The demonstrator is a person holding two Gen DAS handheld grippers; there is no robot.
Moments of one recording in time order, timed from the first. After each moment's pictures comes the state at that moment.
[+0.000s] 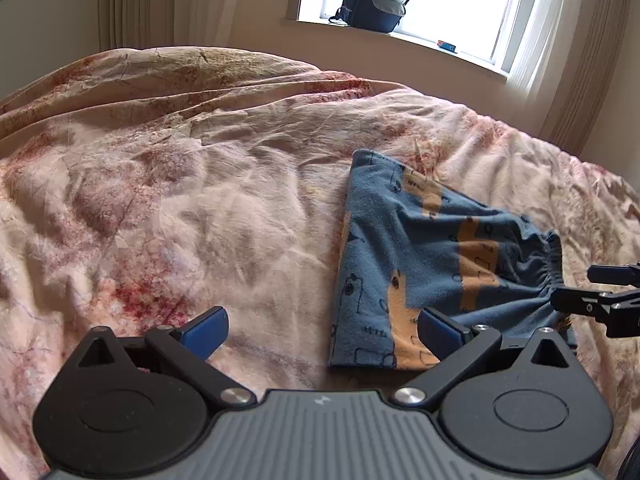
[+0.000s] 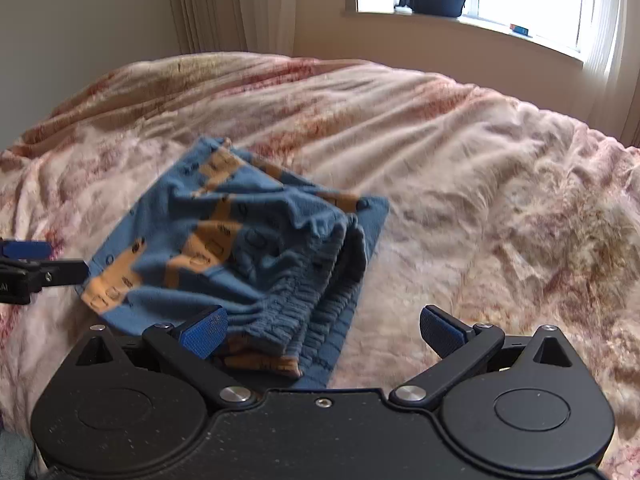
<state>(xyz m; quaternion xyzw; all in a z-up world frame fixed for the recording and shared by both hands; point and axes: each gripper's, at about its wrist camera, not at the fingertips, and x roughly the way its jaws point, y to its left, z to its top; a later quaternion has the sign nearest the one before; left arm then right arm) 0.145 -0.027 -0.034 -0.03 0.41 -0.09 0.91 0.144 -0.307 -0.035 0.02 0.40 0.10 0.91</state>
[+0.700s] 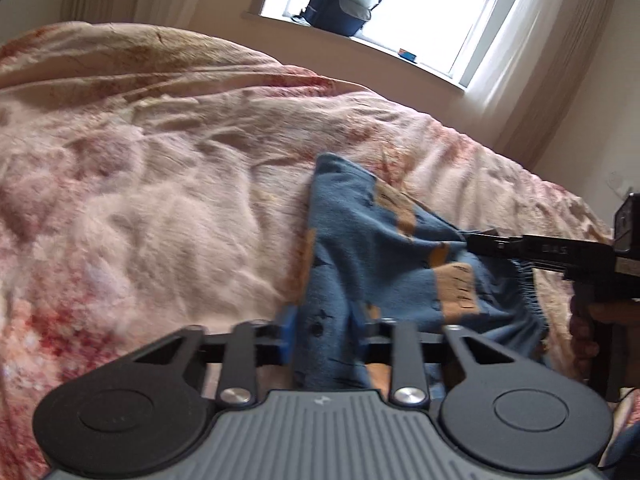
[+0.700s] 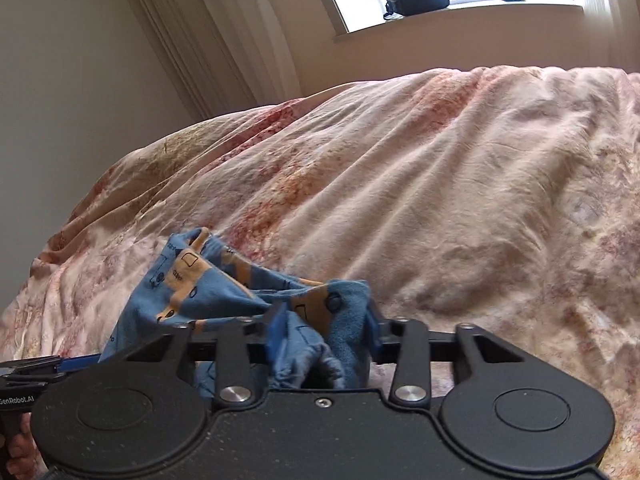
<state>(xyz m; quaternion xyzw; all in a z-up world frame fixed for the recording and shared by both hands) 0.181 -0.024 -0.058 -0.09 0.41 -0.17 0.89 0.232 -0.338 -0.072 0.15 0.37 0.14 0.91</state>
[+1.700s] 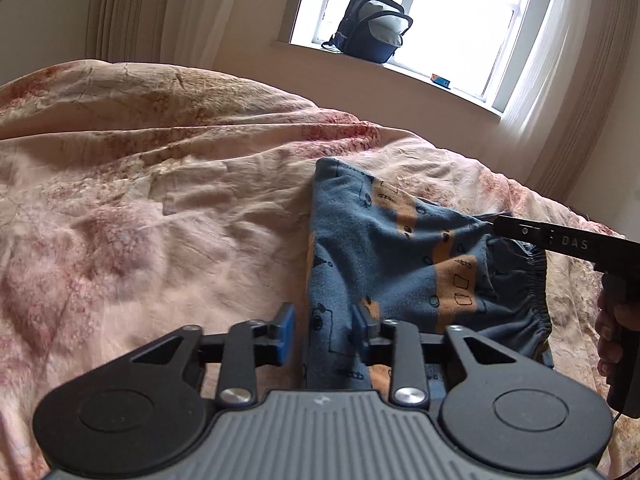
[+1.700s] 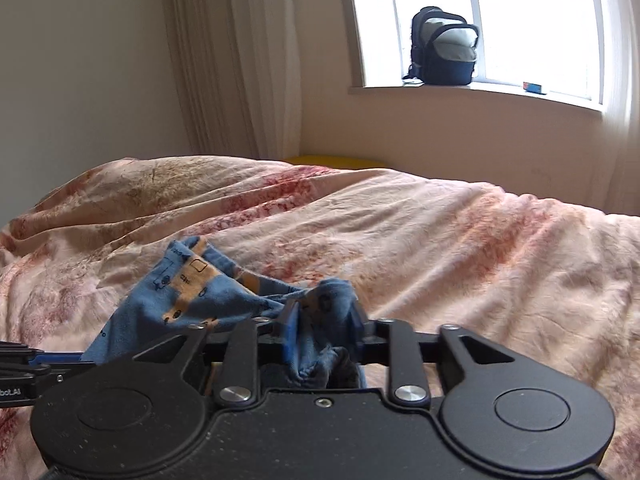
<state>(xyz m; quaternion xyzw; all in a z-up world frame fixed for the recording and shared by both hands) 0.246 -0.018 -0.047 -0.07 0.37 -0.11 0.92 0.299 -0.290 -0.035 0.04 0.29 0.09 0.95</state>
